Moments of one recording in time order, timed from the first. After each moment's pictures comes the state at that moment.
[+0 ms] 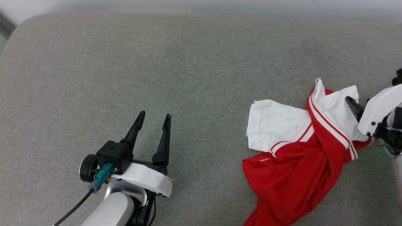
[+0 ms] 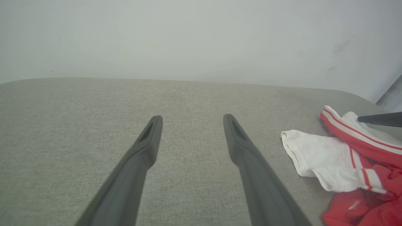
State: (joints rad) left arm -0.29 0.36 -0.57 0.04 -0.58 0.25 -0.25; right arm -0.65 -0.30 -0.06 0.65 0.38 0.13 0.49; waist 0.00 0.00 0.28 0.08
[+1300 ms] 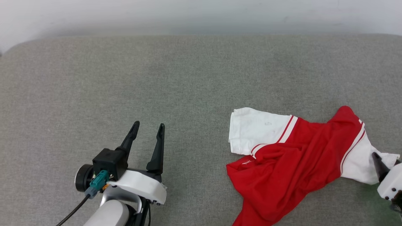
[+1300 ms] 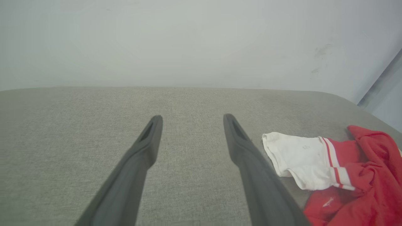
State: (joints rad) left arm -0.26 0.38 -0.56 0.05 -0.59 0.27 -0.25; right arm -0.23 -0.19 -0.37 0.35 0.30 0.13 0.45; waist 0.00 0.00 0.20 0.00
